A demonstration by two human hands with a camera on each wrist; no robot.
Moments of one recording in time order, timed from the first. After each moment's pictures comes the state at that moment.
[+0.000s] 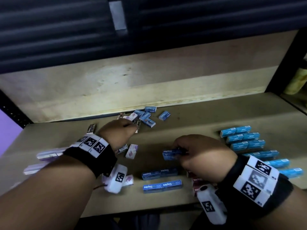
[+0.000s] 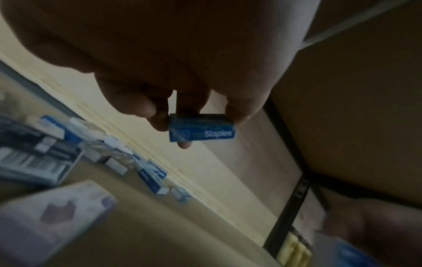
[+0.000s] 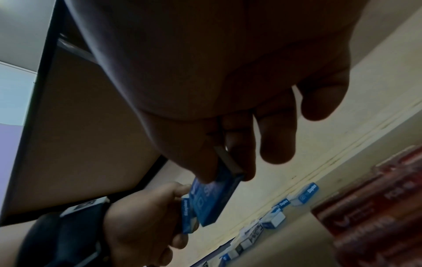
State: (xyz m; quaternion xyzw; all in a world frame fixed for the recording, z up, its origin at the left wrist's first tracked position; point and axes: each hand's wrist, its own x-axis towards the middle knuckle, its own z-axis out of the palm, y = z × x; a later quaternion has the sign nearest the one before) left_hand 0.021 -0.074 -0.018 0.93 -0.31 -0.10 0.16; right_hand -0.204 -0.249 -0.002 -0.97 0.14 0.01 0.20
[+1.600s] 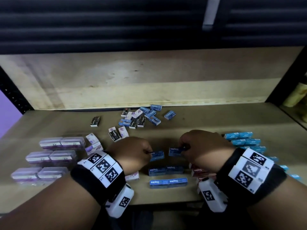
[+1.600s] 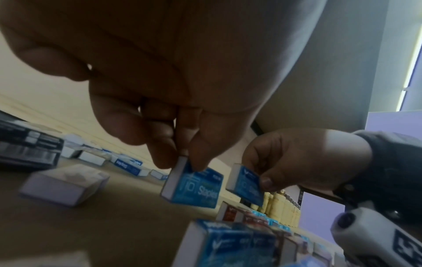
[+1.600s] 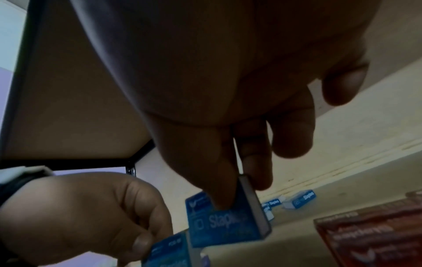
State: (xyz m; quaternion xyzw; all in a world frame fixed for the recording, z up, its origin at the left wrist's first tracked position) left_hand -0.039 -0.047 -0.042 0.89 -0.42 -0.12 0.11; right_hand -0.180 -0.242 0.007 -0.98 0.16 0.08 0.10
